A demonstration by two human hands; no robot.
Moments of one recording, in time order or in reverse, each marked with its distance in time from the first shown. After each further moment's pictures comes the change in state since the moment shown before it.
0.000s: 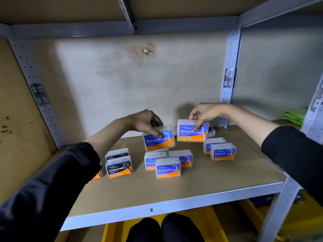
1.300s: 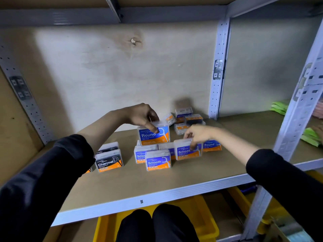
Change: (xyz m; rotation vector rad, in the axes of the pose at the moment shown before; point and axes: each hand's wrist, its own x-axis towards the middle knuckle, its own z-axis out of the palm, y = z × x) left_hand 0.012 0.018 0.009 0.054 -0.049 0.032; right_hand -0.003 0.042 0.076 -0.101 -0.045 0.076
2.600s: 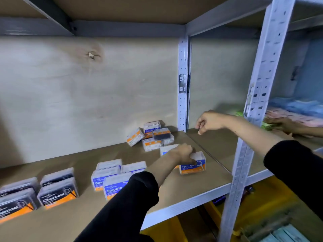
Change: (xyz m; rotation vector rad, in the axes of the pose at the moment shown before) left_hand 0.155 0.150 0.141 0.191 -0.074 0.213; right_hand -0.060 0.113 -0.096 -0.040 0.292 0.228
